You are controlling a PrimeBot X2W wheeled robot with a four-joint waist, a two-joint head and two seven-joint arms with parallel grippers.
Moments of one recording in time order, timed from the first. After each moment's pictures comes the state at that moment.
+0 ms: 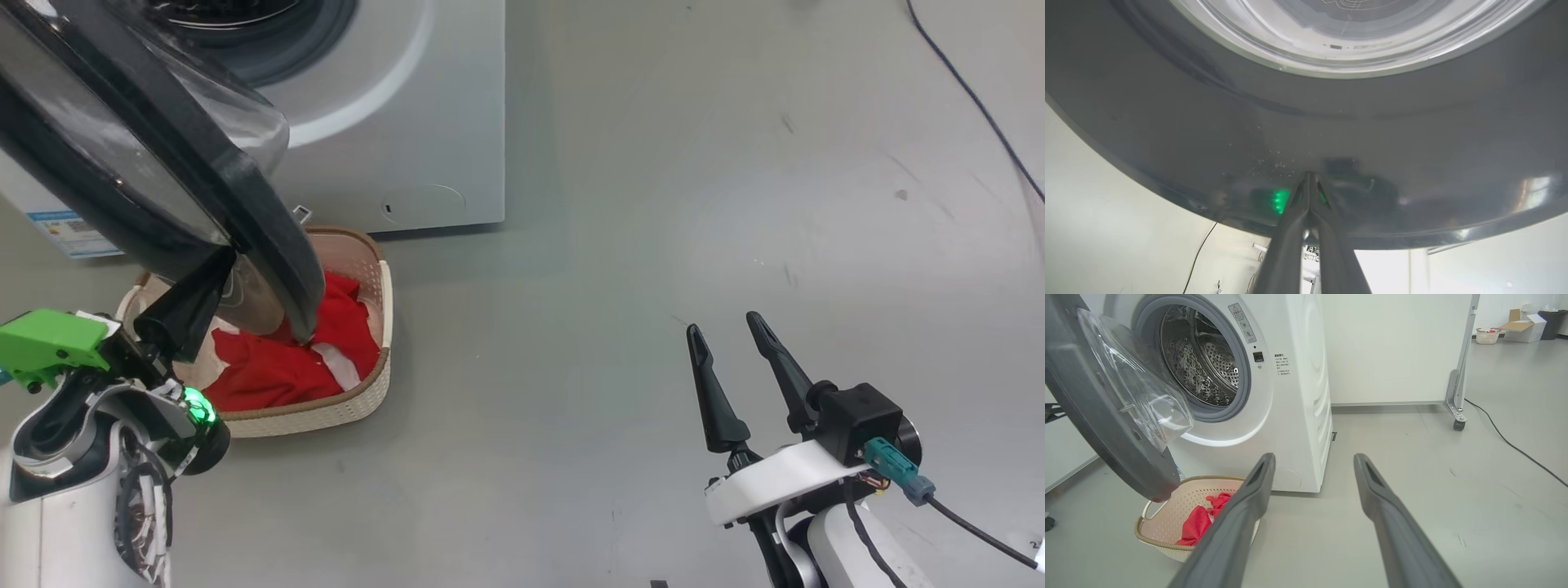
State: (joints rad) left arm -0.44 0.04 0.21 0.37 -1.77 0.14 0.63; right arm -0.10 -0.08 0.35 0.13 0.36 0.06 -0.24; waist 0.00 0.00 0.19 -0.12
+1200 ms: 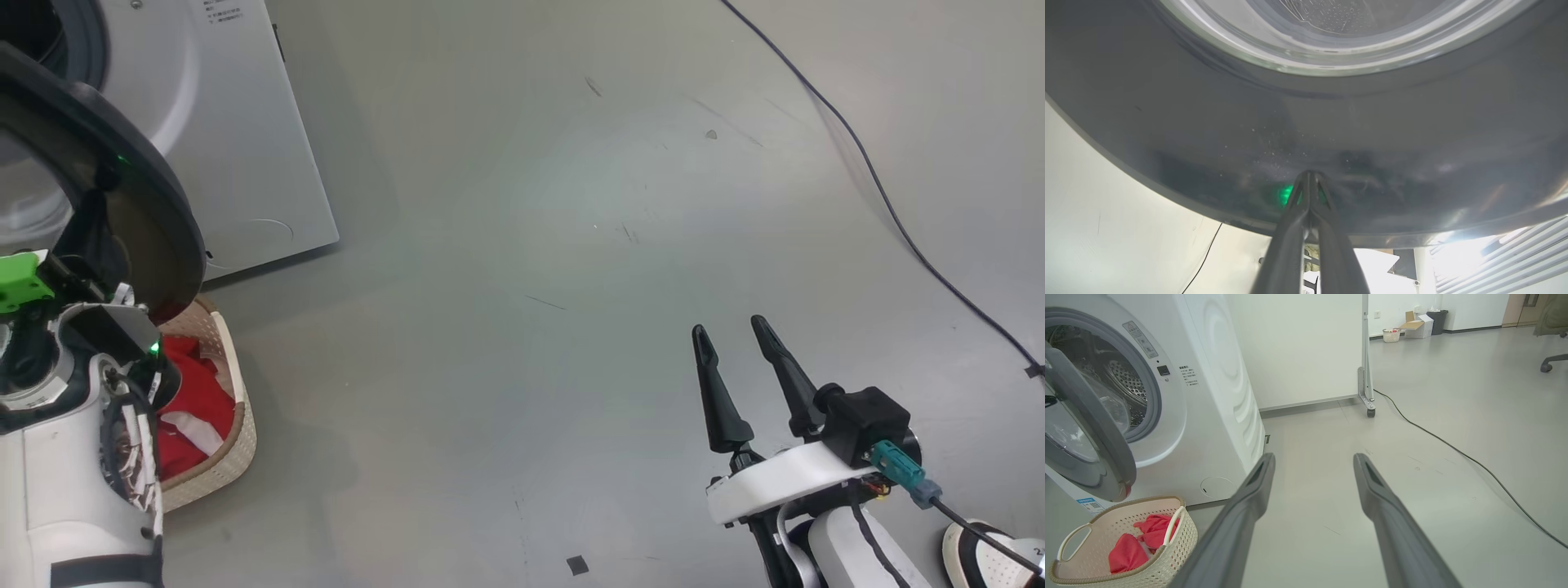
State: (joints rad) left arm -0.62 0.02 0.29 0.50 -1.70 0.13 0.17; right arm -0.09 -0.06 0.34 0.14 0.39 0.06 -0.25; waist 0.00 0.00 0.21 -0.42
